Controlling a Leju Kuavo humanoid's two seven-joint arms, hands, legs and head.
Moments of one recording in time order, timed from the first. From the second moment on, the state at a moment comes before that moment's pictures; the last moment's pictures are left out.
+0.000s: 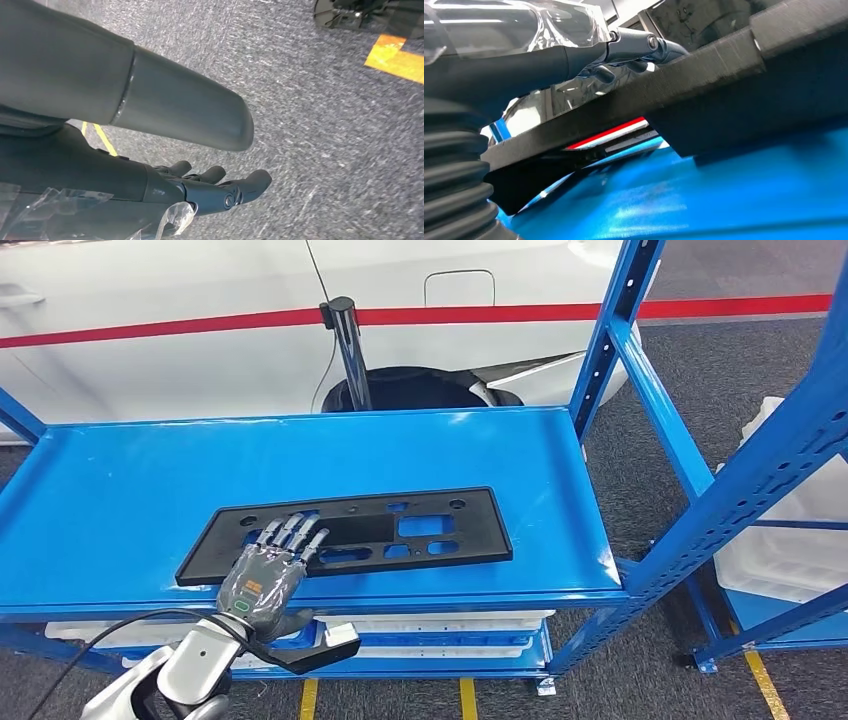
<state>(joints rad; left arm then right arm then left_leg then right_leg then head) -0.50 0.35 -1.03 -1.60 -1.18 -0.07 0.38 -0.09 0.11 -0.52 -0.17 1.10 -0.03 -0.02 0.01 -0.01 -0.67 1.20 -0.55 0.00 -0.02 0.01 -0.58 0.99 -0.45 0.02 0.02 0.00</state>
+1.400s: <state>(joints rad) -0.55 0.48 -1.02 -1.56 -1.24 -0.14 0.41 -0.10 0.12 -0.52 -0.17 1.09 -0.02 -0.02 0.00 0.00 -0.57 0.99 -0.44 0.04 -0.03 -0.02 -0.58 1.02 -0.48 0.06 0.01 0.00</state>
